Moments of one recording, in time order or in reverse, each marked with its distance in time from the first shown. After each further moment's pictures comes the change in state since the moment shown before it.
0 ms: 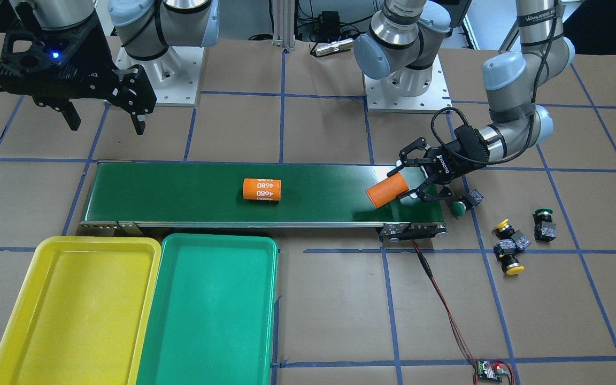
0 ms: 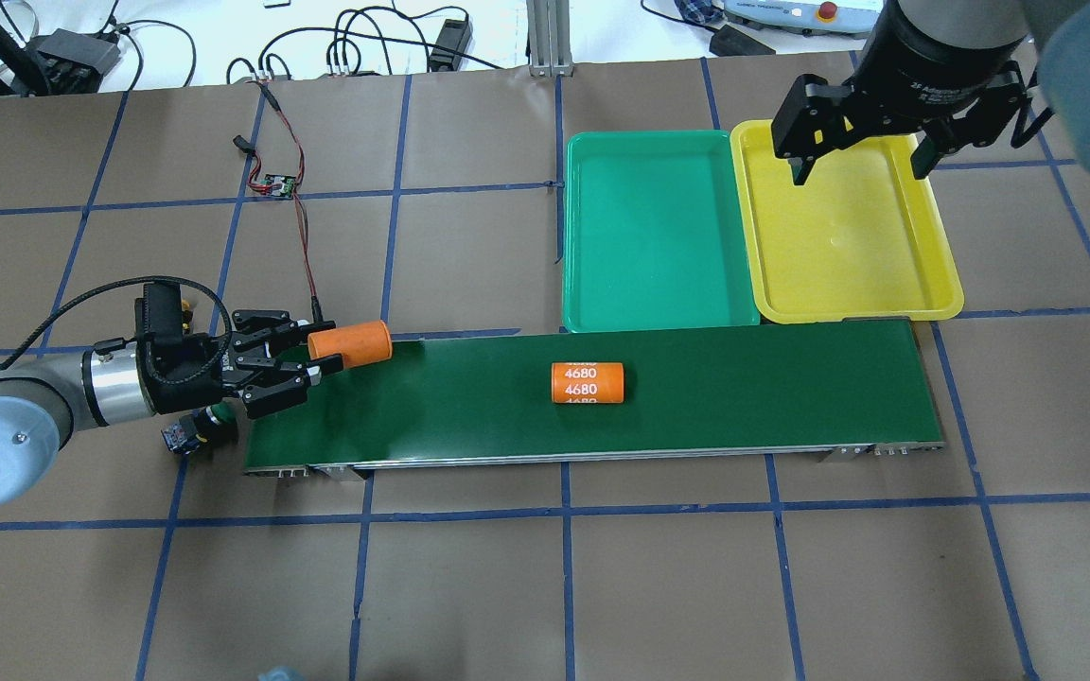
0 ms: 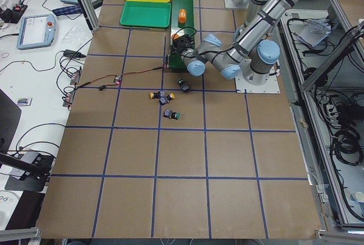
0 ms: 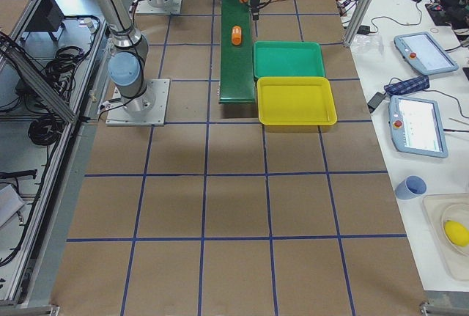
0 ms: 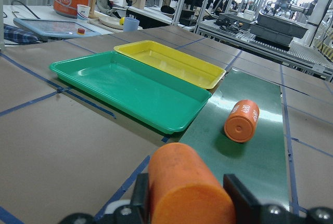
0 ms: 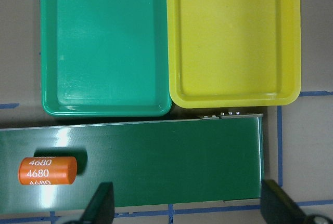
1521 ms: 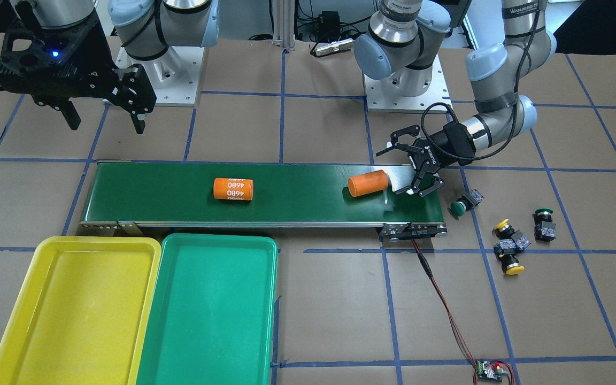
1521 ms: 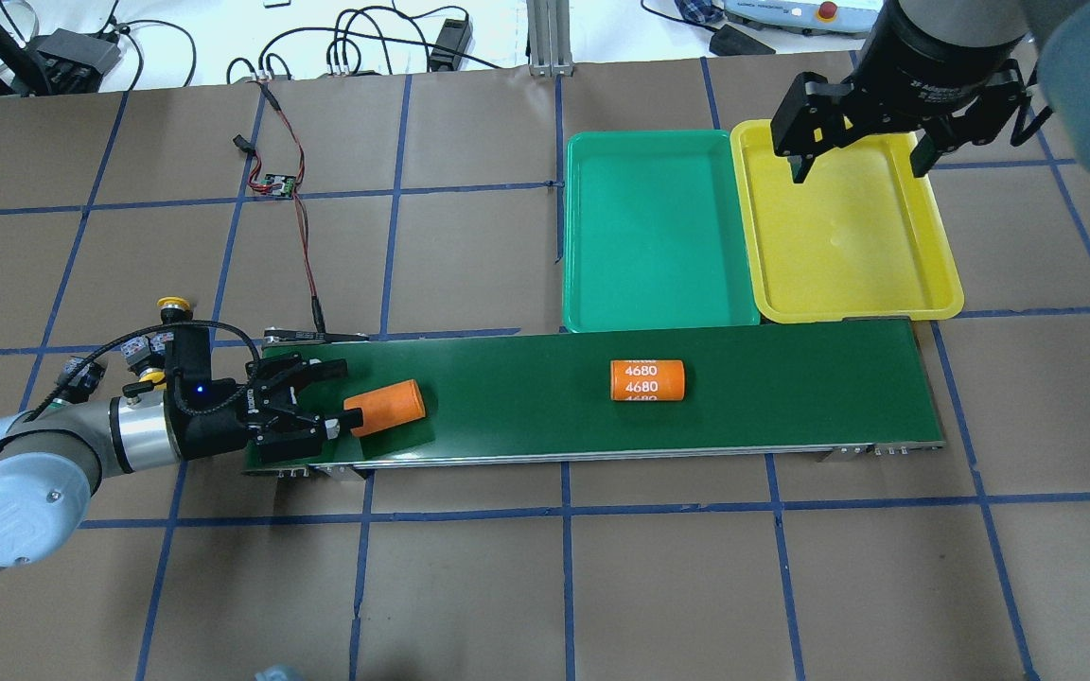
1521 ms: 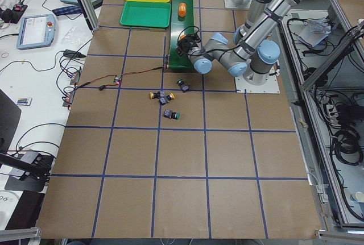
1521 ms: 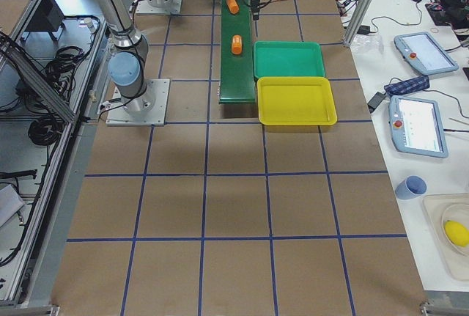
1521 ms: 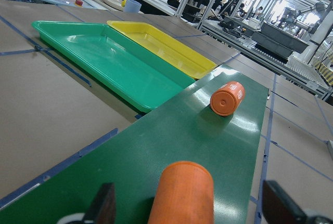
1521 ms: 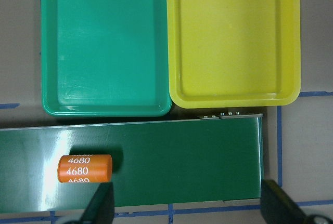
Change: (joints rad) left arm 0.009 0.078 -0.057 0.056 0.050 -0.283; right arm 0.000 -0.001 -0.001 0.003 -0.001 0.000
